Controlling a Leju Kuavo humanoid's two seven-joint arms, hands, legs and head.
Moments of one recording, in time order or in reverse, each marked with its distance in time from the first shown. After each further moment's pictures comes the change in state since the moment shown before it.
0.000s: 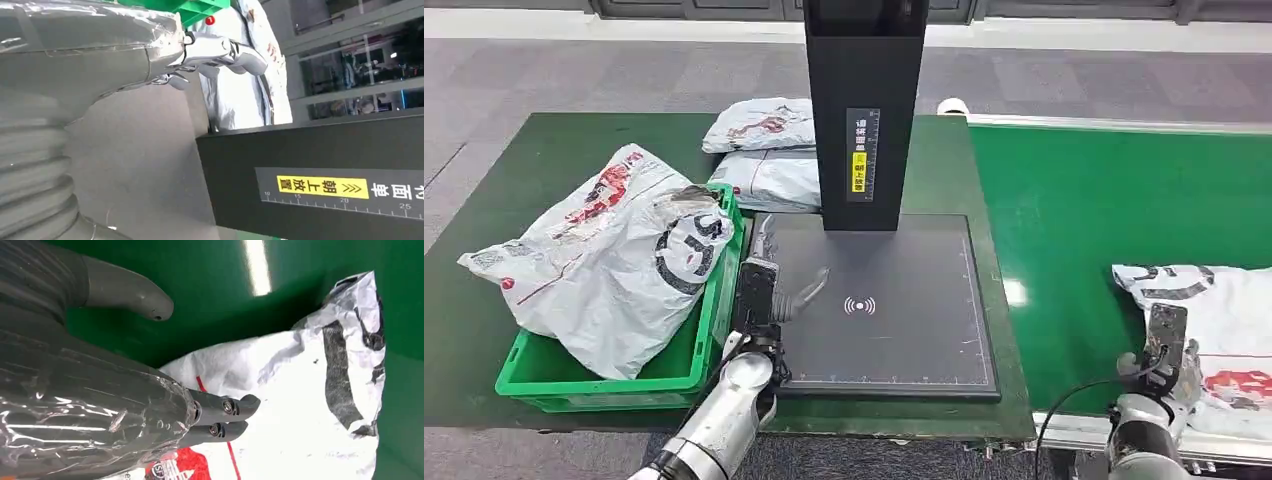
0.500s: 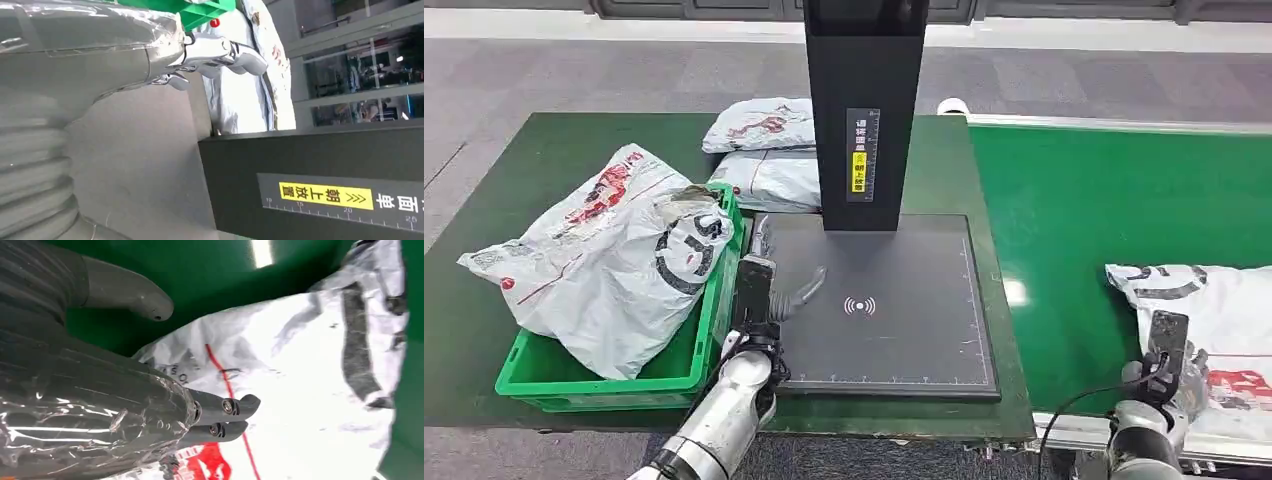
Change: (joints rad) left arm -0.002 -0.004 0.020 0.003 0.004 -0.018 0.006; right arm 0.026 0.000 0.009 0.000 -0.006 -0.064 -0.004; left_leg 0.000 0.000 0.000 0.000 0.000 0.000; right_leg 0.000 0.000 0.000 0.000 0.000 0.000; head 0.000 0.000
